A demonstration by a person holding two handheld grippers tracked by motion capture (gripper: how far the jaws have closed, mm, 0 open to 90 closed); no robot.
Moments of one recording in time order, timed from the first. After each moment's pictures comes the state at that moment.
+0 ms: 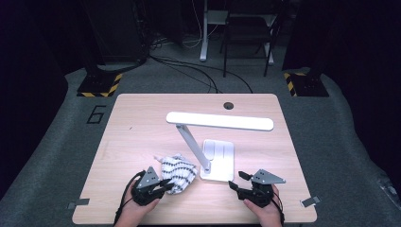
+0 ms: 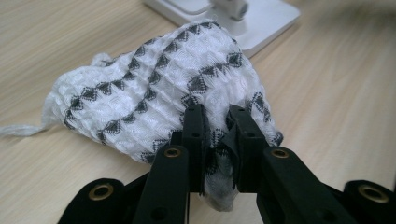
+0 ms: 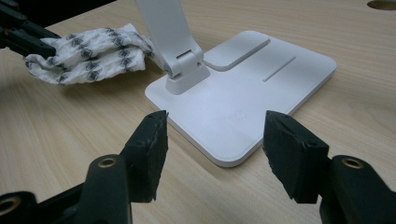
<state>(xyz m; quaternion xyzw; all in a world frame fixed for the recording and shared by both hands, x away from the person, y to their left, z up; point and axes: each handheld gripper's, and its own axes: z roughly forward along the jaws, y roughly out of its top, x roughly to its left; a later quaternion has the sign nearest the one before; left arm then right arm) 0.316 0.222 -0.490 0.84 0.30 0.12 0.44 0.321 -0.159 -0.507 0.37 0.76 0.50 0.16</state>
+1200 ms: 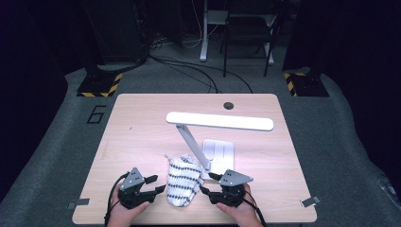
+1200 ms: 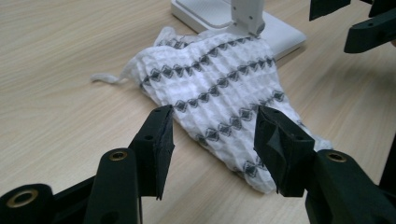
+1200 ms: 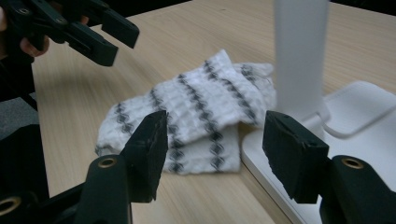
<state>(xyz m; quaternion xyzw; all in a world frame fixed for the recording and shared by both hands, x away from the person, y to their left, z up) 0.309 0.263 -0.488 0.81 0.34 0.14 0.46 0.319 -0.071 -0.490 0.26 0.81 0.51 0.14</state>
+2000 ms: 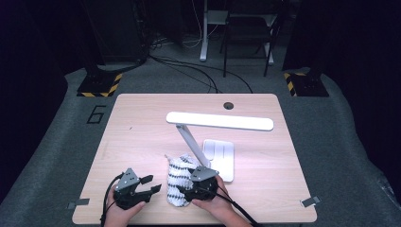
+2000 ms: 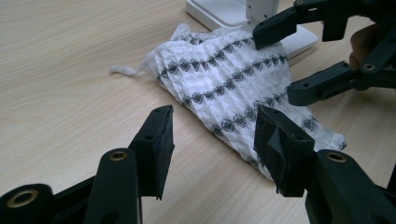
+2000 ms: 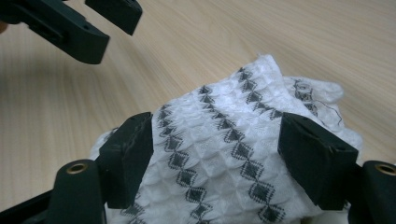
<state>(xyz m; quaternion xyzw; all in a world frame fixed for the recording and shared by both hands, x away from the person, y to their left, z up) 0.307 0.275 -0.489 0.80 0.36 0.15 0.46 0.345 0.003 -0.508 0.23 0.84 0.47 0.14</state>
